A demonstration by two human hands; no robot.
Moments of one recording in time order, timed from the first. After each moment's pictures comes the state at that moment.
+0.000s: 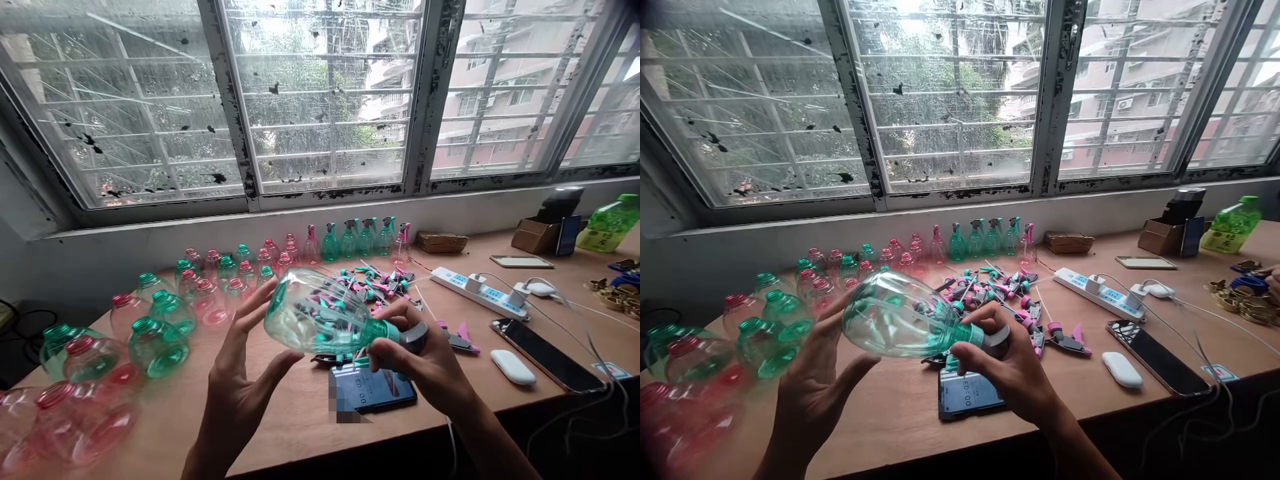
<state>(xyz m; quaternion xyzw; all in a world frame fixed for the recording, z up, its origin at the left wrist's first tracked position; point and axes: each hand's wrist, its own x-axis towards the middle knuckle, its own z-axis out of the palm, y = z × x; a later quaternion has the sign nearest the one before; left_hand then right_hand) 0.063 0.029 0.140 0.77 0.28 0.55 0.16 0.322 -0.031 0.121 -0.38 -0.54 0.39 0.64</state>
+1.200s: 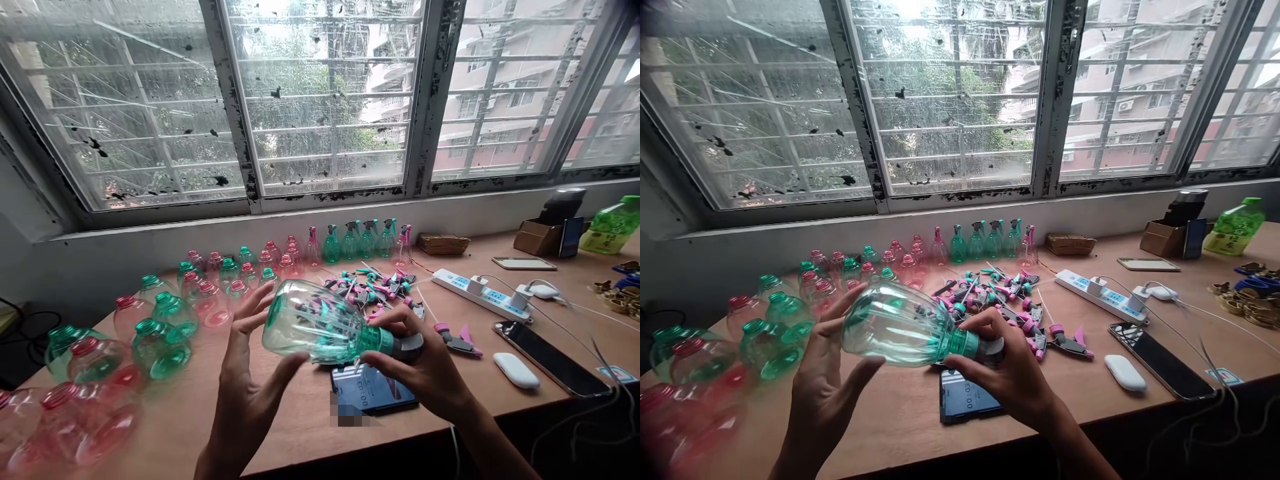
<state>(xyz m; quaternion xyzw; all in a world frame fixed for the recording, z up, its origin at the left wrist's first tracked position) 0.072 0.026 0.140 0.75 0.29 0.57 0.18 0.323 -0.028 0.119 -0.41 -0.59 0.30 0.63</state>
